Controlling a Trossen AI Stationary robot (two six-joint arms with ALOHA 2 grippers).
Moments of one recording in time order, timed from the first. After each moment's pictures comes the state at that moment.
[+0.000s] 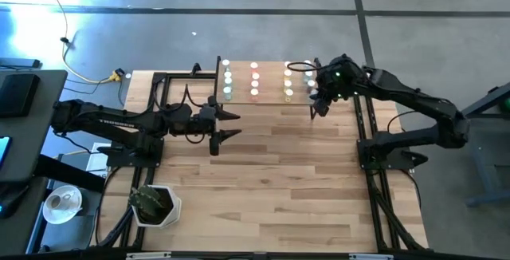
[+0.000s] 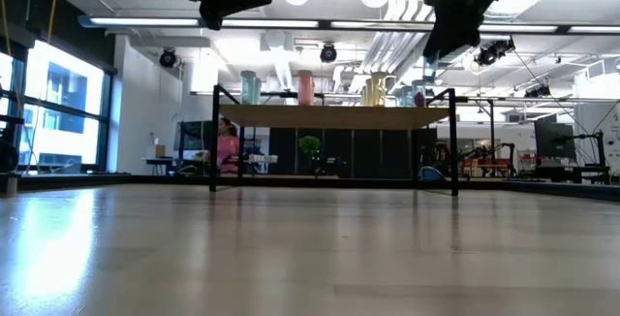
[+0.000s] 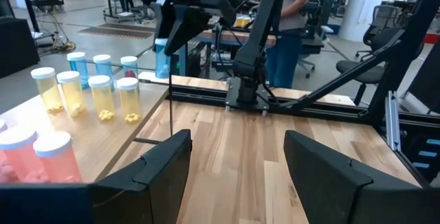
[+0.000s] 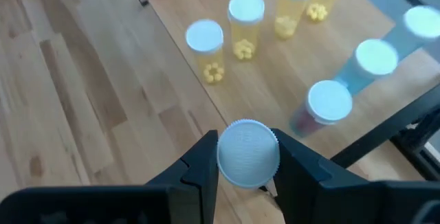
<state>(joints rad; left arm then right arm) 0.13 1.08 0.63 0.32 -0.11 -0.08 -0.51 1.13 1.13 -0.85 -0.04 0.05</state>
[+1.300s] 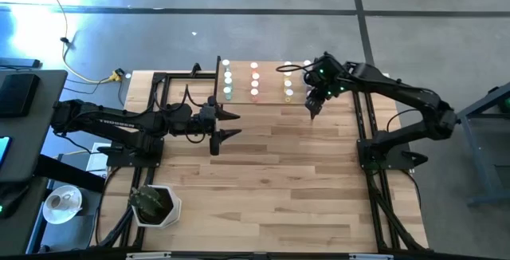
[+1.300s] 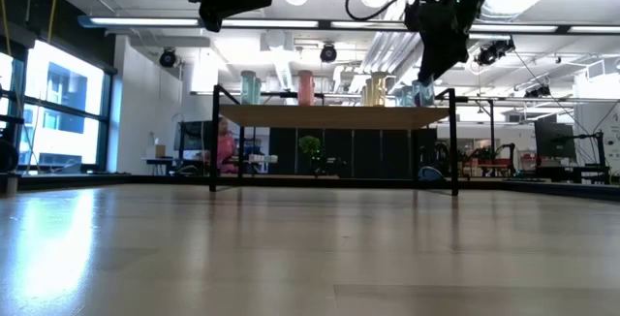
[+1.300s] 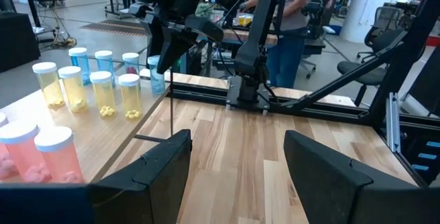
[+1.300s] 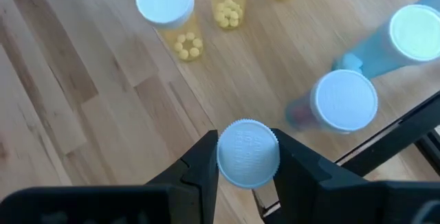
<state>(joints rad) 0.13 1.08 0.63 0.31 -0.12 -0.09 -0.55 1.31 1.20 -0.93 -0.03 0.02</state>
